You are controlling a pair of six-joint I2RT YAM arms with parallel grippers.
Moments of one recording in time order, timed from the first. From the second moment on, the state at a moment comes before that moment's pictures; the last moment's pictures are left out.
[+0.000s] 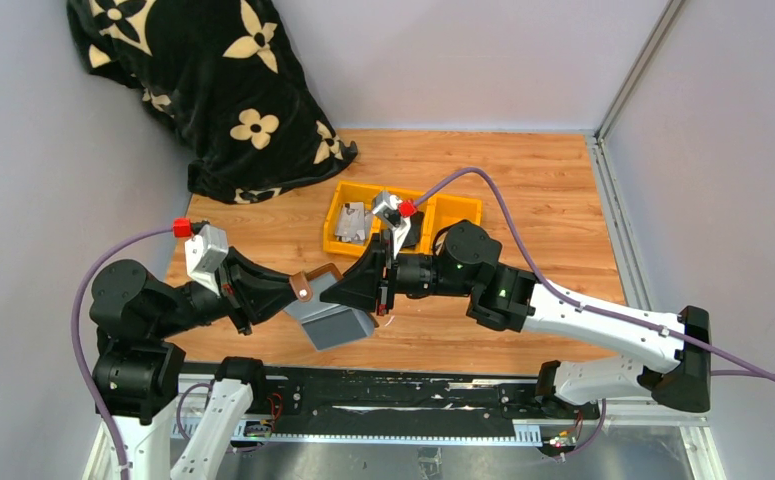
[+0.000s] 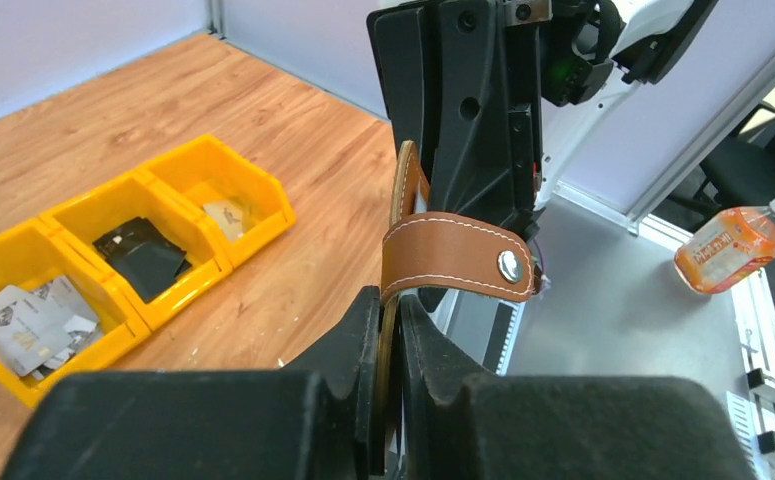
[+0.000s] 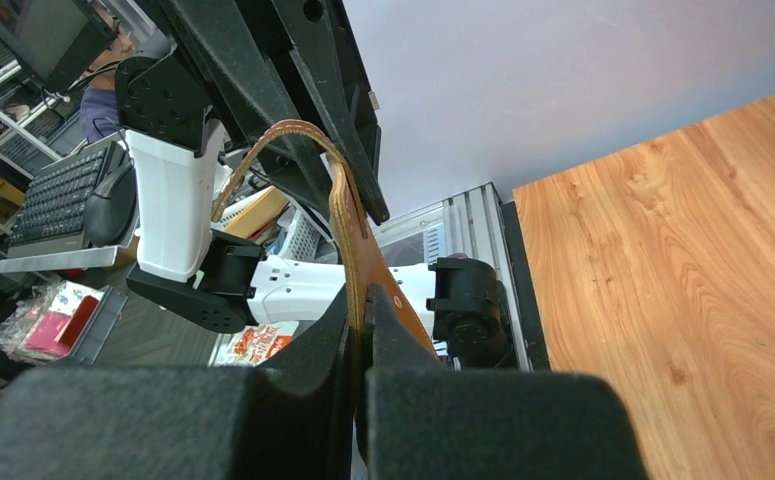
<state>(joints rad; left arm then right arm) -0.07 0.50 1.18 -0.68 1.09 -0.23 1.21 1.20 1.12 0.22 -0.36 0.54</state>
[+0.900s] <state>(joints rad) -0.08 0.66 1.34 -0.55 1.11 -0.45 1.20 1.03 0.82 0.51 -0.61 0.51</state>
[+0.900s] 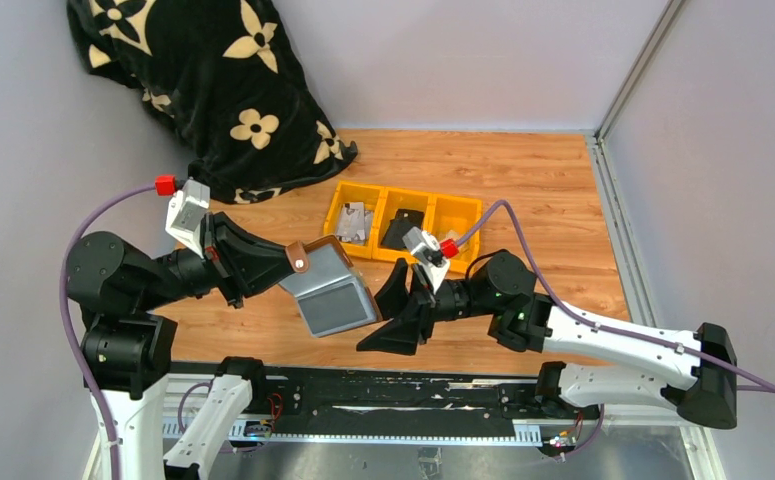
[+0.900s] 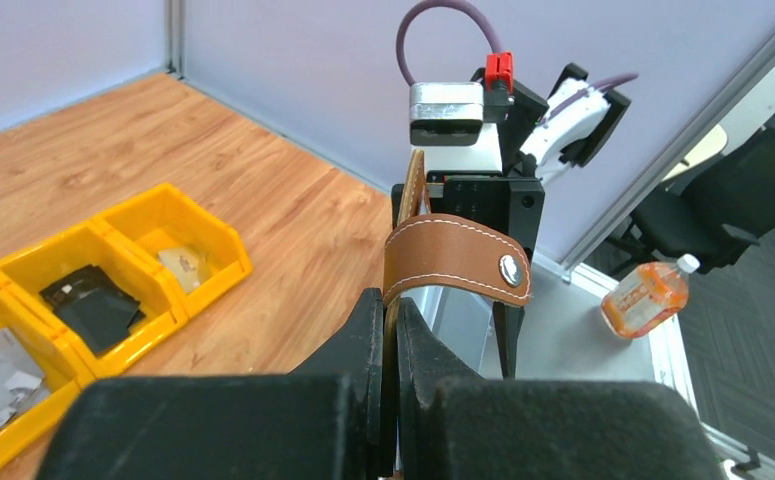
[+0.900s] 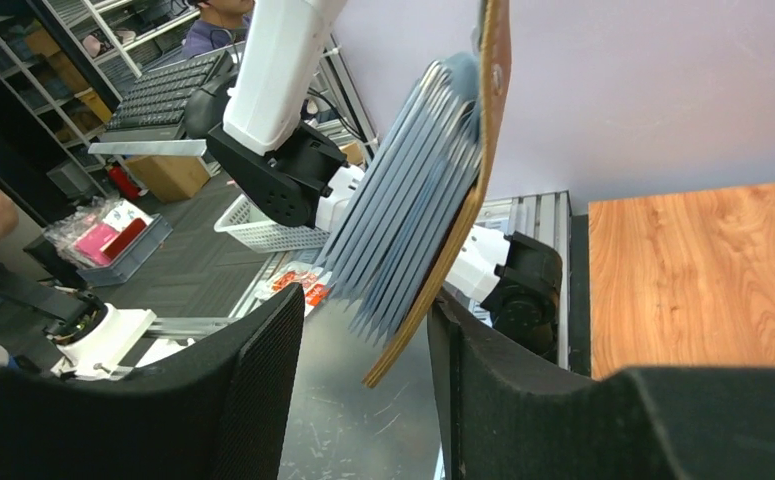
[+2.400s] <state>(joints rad) -0.08 0.65 1.33 -0.36 1.12 -0.71 1.24 0.99 0.82 0.52 -0.26 0.40</state>
